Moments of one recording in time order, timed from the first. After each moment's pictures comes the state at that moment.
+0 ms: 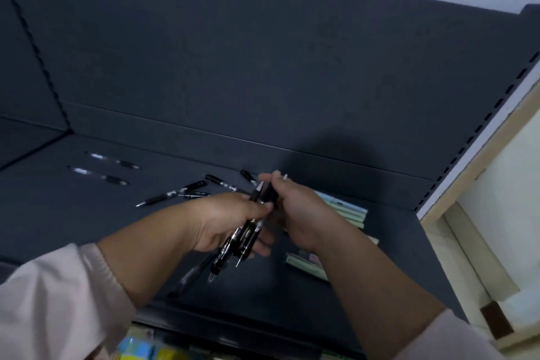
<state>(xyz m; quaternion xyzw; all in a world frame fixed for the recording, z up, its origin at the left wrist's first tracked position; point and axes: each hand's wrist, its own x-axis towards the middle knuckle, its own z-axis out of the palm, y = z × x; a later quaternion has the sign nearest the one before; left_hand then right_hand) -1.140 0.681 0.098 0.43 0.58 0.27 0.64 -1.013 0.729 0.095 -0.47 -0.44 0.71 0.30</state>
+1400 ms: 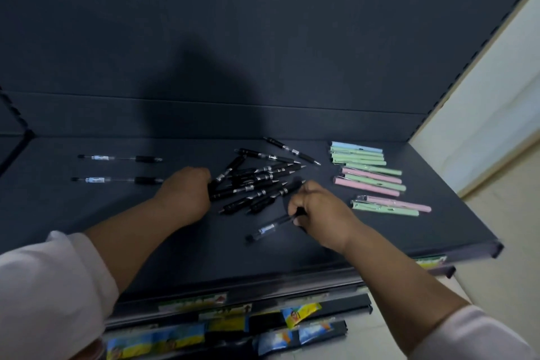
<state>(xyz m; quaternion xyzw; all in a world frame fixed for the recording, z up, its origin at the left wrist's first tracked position) -1.343 0.715 0.035 0.73 0.66 0.05 0.17 -1.097 0.672 0.031 -0.61 -0.77 0.17 0.07</state>
